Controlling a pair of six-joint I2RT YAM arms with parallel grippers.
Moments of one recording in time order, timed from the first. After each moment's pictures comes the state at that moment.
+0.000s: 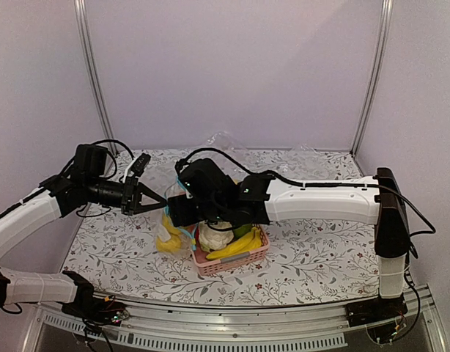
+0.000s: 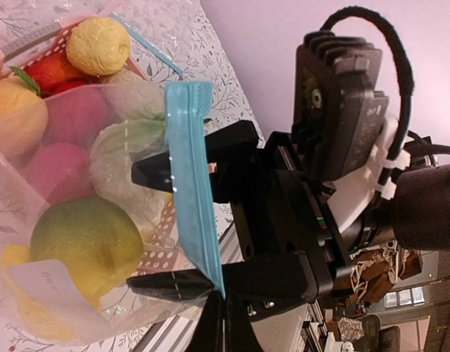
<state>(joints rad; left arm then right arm) -0.40 1.04 0.81 -0.40 0.90 -0.54 1.24 2.05 1.77 -0.34 0.28 0.57</state>
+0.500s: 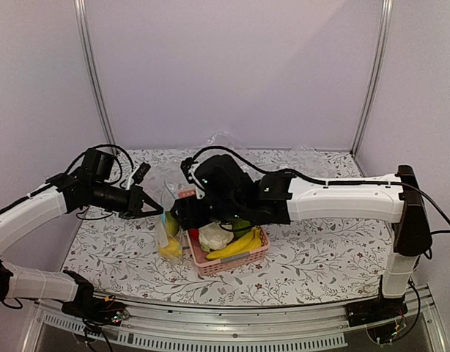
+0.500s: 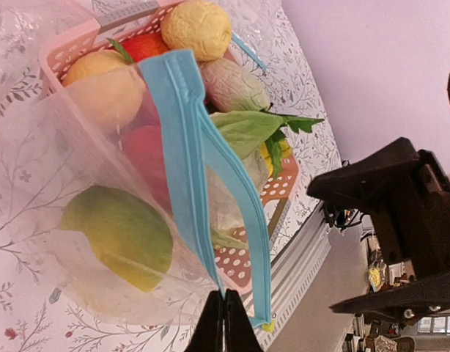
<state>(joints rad) -0.38 1.10 0.81 -0.53 0.71 -0.41 1.24 1.94 1.64 -0.29 0.20 0.53</state>
